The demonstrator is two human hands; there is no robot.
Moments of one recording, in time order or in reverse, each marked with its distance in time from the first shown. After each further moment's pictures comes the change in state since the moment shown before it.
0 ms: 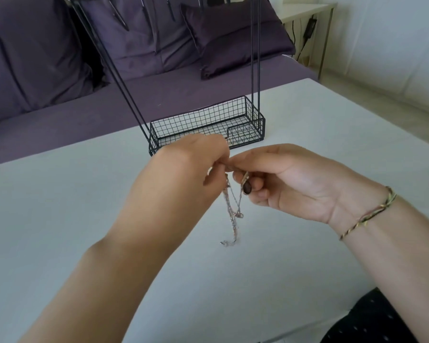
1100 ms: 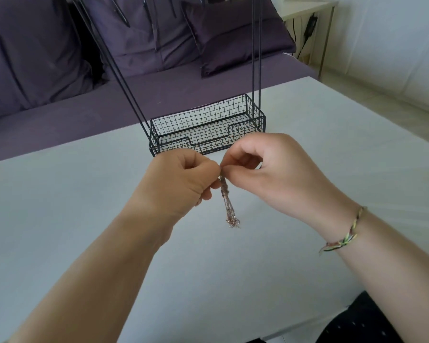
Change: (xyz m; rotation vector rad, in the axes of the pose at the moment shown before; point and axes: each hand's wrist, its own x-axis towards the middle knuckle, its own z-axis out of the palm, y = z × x) left_hand 0.004 -0.009 0.010 -0.637 -0.101 -0.669; right_hand -0.002 0.007 0.014 -0.875 0.228 -0.547
